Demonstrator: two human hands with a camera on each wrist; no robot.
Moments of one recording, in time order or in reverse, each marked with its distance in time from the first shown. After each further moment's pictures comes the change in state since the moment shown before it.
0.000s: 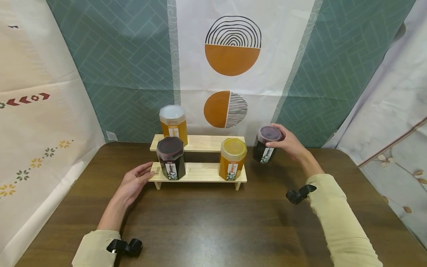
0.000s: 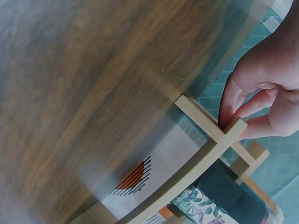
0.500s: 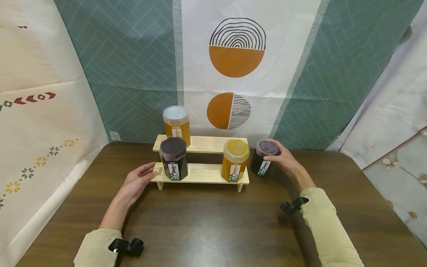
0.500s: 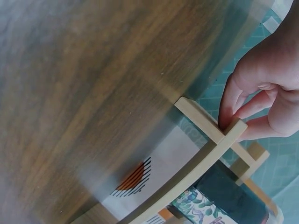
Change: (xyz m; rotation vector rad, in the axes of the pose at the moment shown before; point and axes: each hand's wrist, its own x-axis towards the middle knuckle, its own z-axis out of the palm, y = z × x) left_hand 0.000 0.001 -0.002 0.033 -0.005 -0.006; right_hand -0.006 0.053 0.022 0.156 -0.028 0.041
